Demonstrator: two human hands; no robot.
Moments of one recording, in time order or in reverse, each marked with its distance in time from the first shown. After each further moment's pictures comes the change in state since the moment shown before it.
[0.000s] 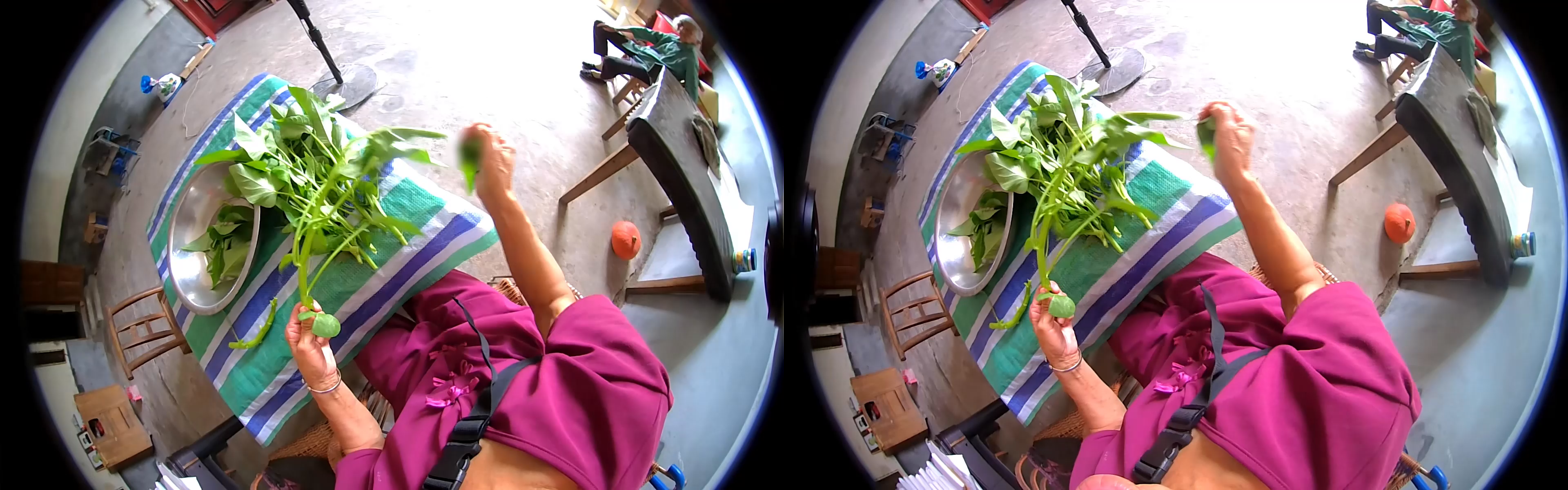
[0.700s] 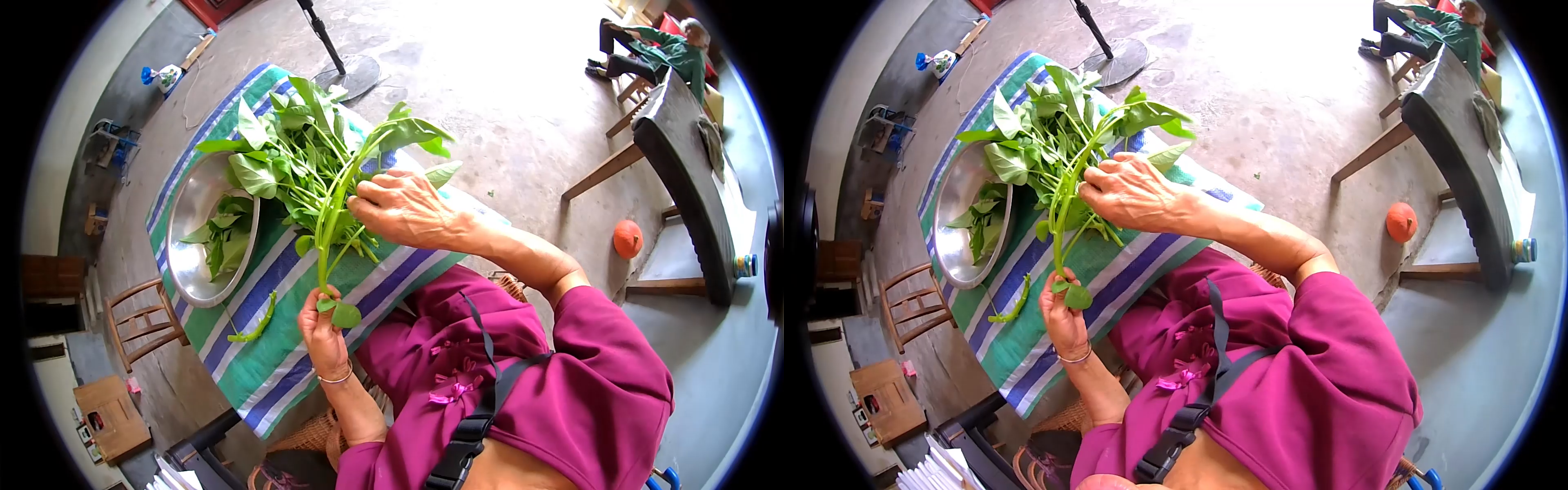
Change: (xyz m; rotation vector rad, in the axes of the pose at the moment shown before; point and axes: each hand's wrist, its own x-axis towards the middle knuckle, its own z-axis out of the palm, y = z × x) left_hand 0.002 -0.011 0.023 0.103 -0.035 0.004; right_hand -0.066 -0.013 0.073 -1.001 -1.009 -1.114
